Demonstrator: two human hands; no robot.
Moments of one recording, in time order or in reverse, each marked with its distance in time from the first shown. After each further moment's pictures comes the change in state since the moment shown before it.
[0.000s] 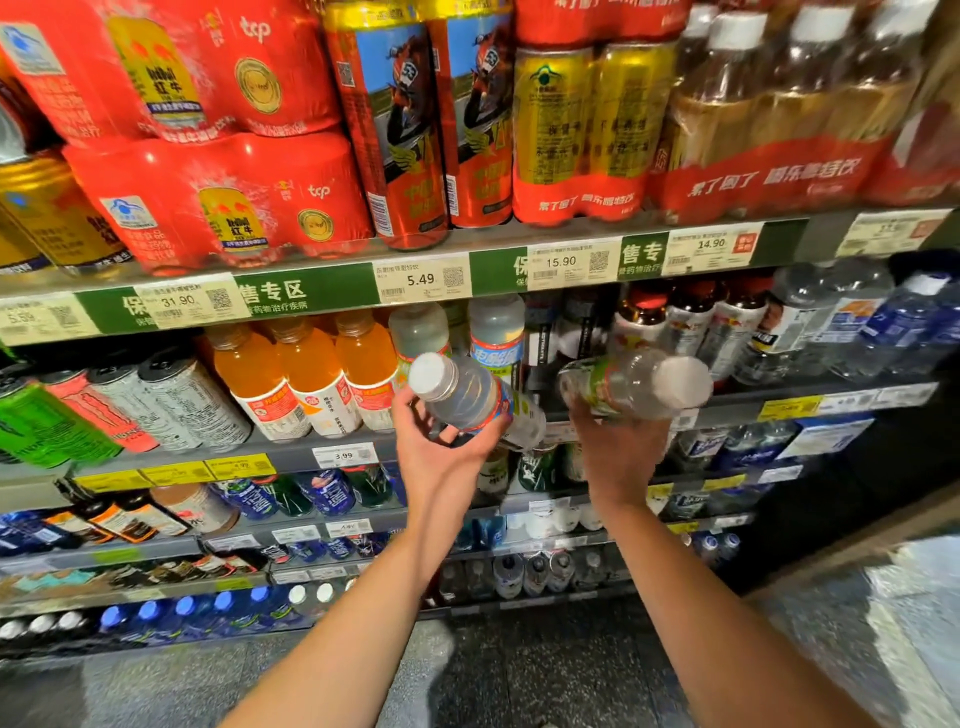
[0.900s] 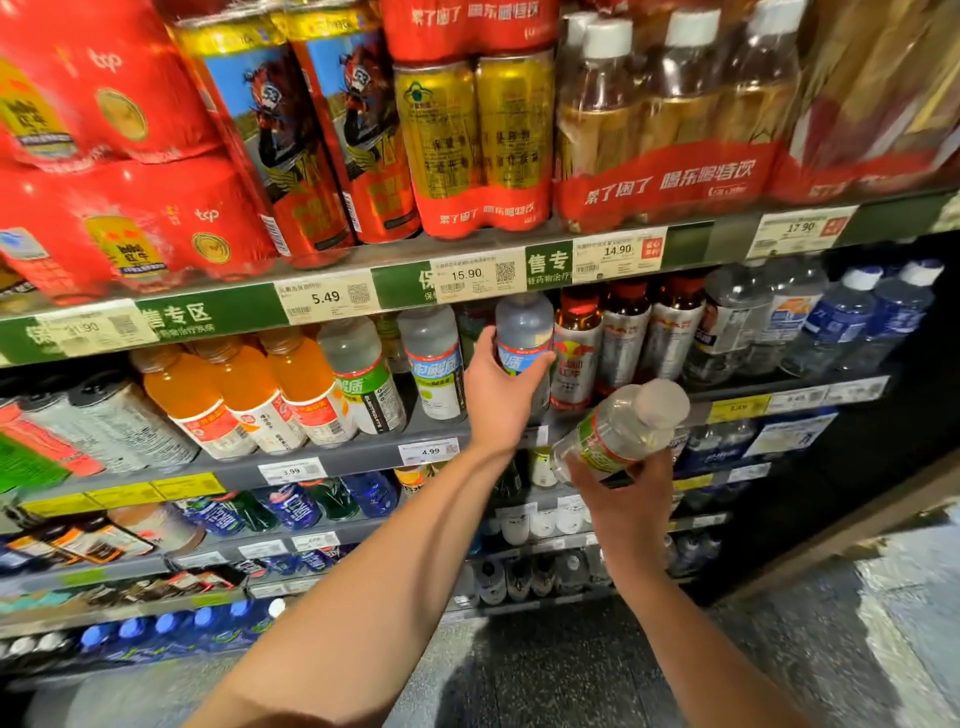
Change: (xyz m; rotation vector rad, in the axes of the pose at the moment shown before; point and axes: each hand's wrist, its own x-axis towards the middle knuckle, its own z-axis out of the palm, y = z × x) left_hand 0.037 -0.041 0.142 0.412 -0.165 0.087; right_hand 0.001 0.030 -0.091 -0.078 -0.096 0.135
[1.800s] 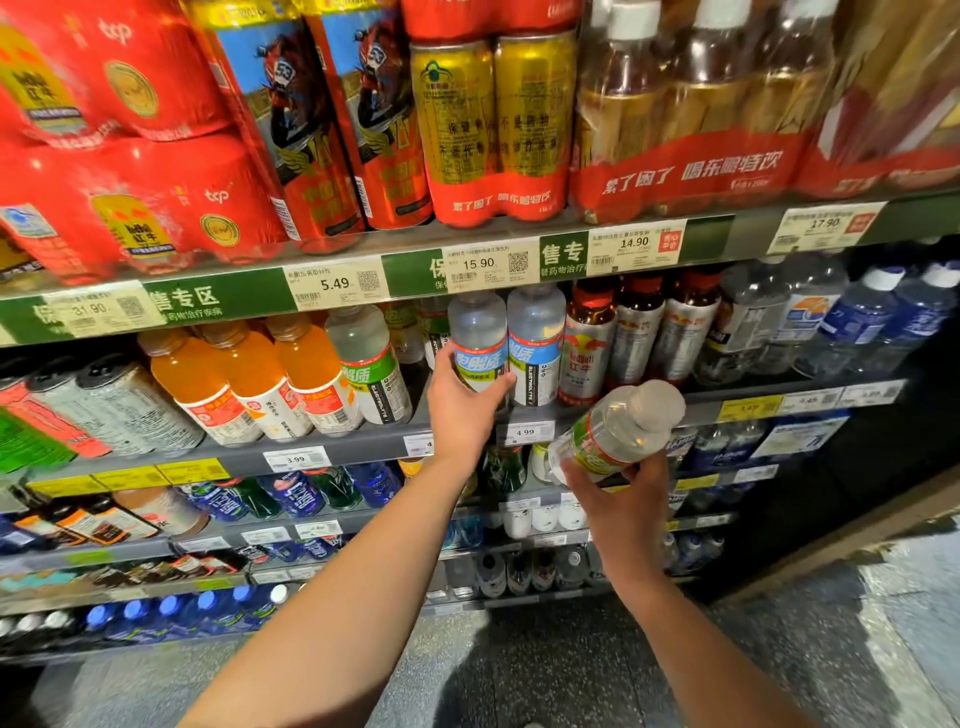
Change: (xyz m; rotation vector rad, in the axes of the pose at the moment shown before) left_hand 0.001 -0.037 -0.038 0.084 0.065 -0.077; right_hand -0.005 0.006 0.004 0.002 -0.060 -0.094
